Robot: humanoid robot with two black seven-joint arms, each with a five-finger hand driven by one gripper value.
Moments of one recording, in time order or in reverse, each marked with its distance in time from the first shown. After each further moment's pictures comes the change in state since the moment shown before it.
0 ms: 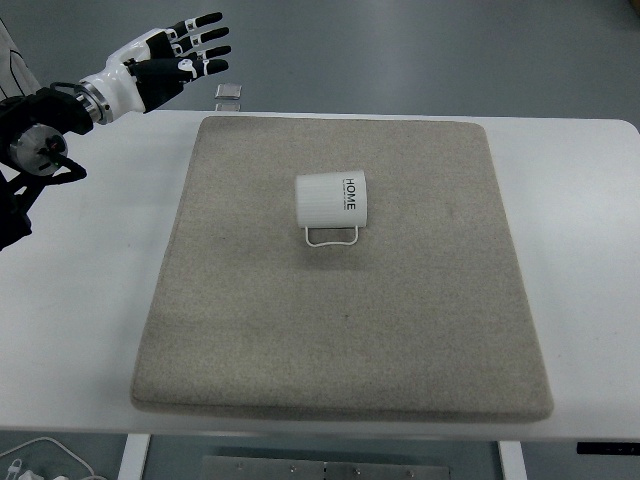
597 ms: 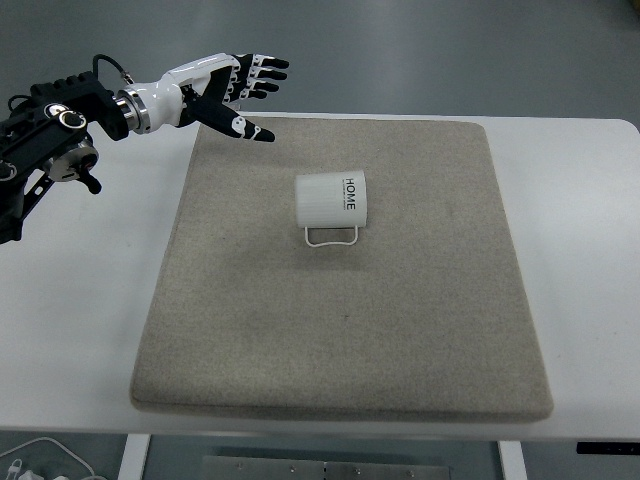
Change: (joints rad) left arm 0.018 0.024 0.005 -0.267 0.573 0.183 -0.040; right arm 0.000 0.000 0.000 0.000 0.000 0.000 0.000
